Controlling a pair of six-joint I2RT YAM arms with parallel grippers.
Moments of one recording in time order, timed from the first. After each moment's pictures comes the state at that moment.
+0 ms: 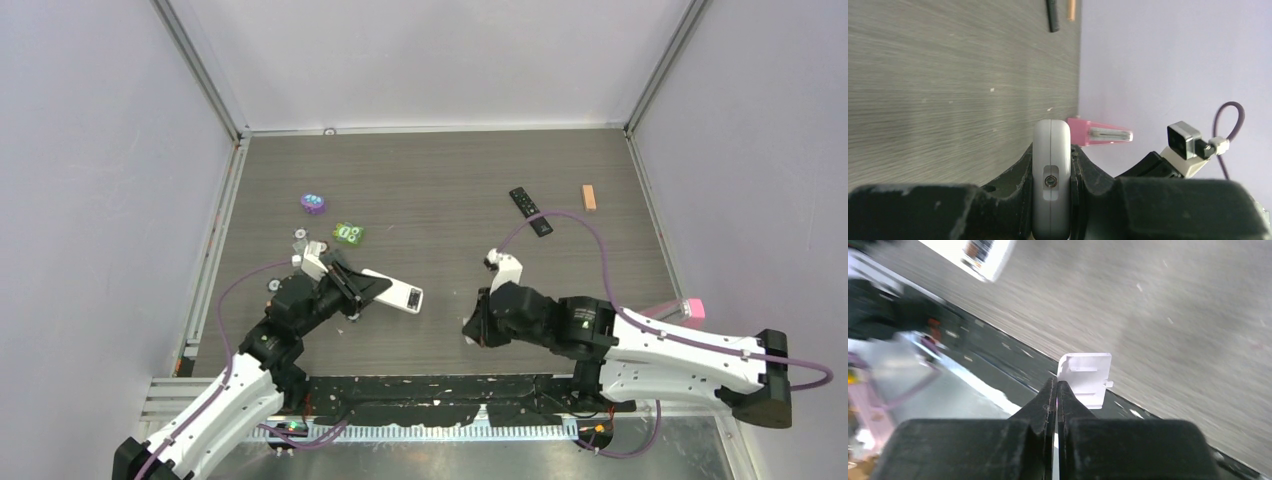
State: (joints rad) left arm -0.53 0.52 0.25 0.01 0.21 -1.26; right arm 1.25 0.90 0.75 -0.69 0.23 0.95
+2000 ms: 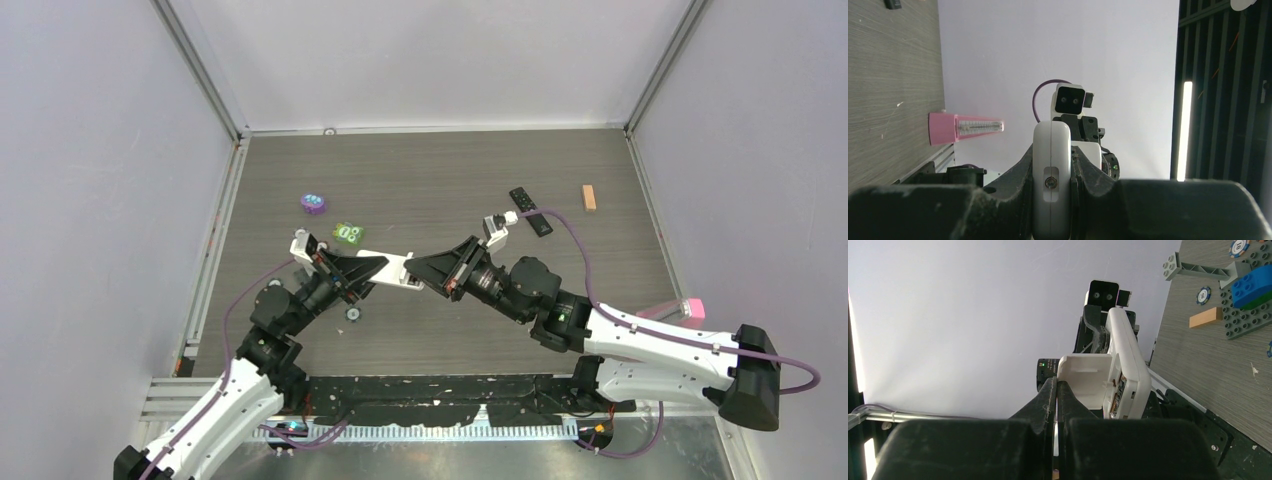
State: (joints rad) left arm -0.53 0.48 0.24 0.41 0.28 -1.74; right arm 1.13 0.98 0.69 0.36 0.16 1.42
